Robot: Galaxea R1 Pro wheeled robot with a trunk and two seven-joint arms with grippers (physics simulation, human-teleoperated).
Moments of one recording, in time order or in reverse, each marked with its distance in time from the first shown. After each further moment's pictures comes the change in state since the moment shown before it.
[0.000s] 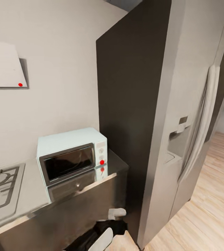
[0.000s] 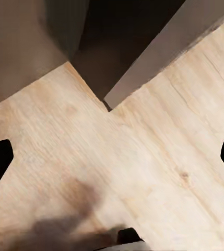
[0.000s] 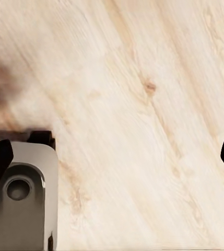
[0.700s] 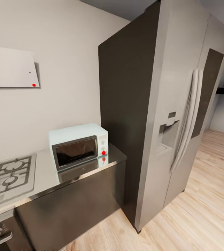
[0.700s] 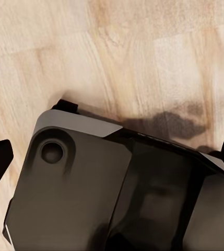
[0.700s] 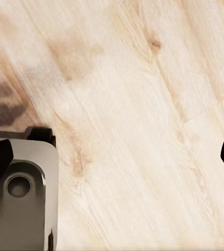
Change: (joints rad) left arm 0.243 0.083 0.011 0.728 0.228 -0.380 -0.331; right arm 0.000 0.002 0.000 0.001 0.004 0.009 0.000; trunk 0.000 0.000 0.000
